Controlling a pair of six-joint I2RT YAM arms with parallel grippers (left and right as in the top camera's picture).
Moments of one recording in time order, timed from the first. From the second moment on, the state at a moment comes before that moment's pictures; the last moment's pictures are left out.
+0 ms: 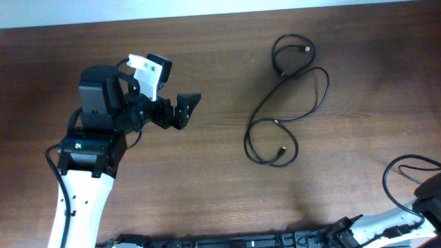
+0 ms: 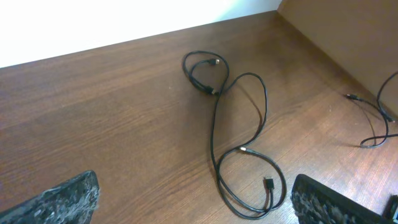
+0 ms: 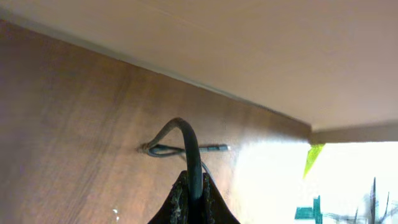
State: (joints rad) left arm -0.15 1.19 1.21 -0.61 0.56 0.06; right arm -1.01 1.87 2.15 -1.24 0.26 0.19
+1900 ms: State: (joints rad) left arm -0.15 1.19 1.21 -0.61 0.56 0.06; right arm -0.90 2.04 2.13 -1.32 -0.29 0.09
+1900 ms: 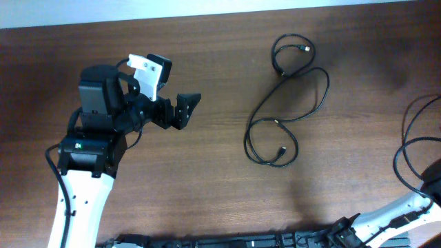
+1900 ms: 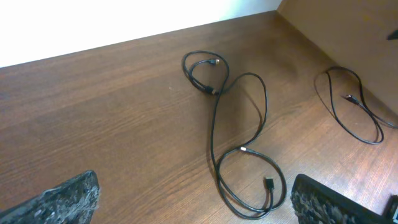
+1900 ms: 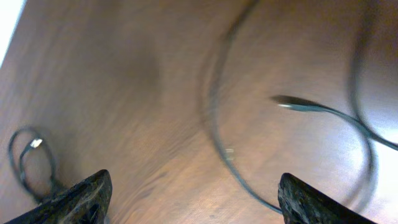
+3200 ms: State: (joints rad) left arm -0.15 1.19 1.21 -0.61 0.56 0.06; right arm -0.20 2.35 2.13 -1.30 -0.23 0.02
